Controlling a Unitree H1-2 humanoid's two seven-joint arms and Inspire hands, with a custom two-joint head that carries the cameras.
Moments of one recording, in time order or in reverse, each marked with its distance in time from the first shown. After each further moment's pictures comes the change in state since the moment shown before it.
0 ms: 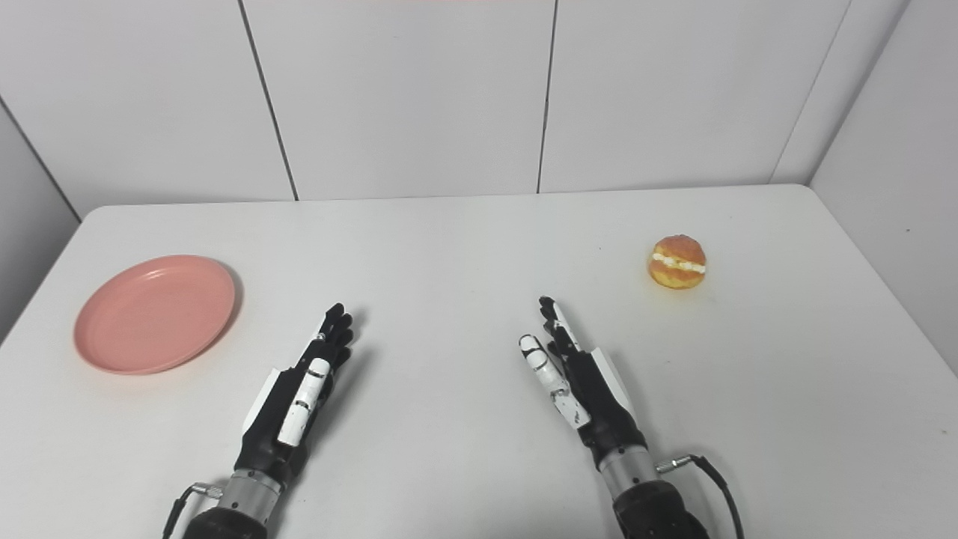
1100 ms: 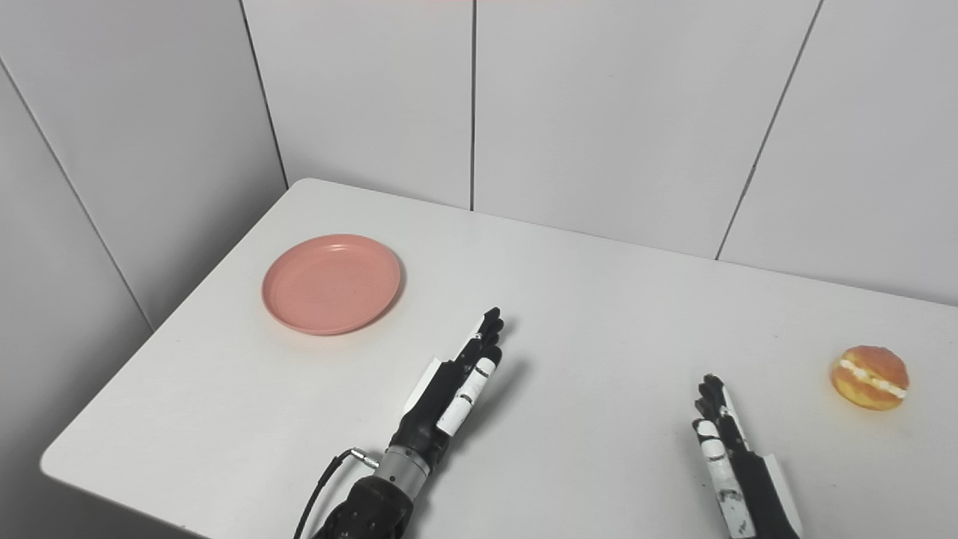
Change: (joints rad) left arm -0.061 -0.106 -0.047 0.120 0.138 -0.044 0.139; right arm 0.004 -0.060 -0.078 0.145 0.197 -0.194 0.091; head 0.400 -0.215
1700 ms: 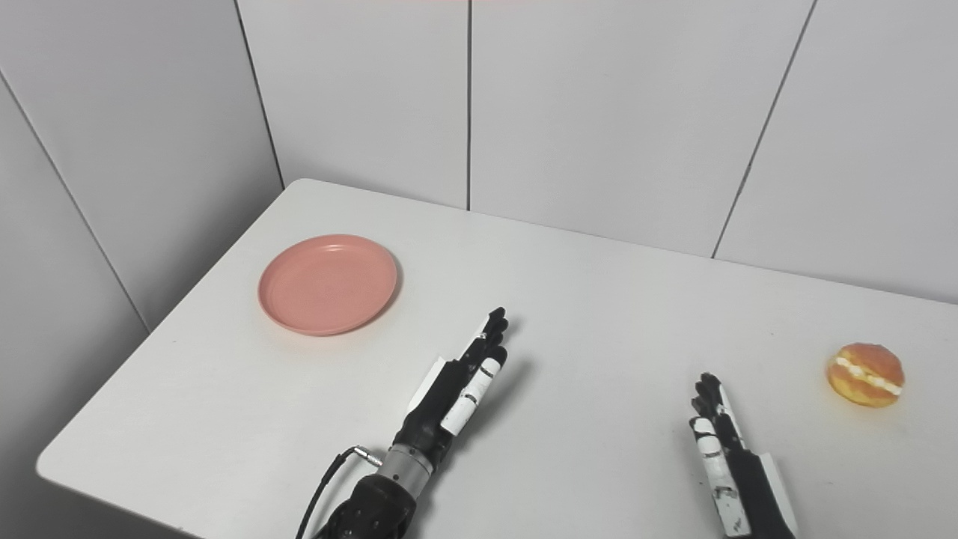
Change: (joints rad) left arm -0.006 0.000 -0.001 0.006 0.015 -0.003 -0.001; right arm -0.001 0.015 0.002 -0.001 -0.007 0.000 -0.004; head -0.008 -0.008
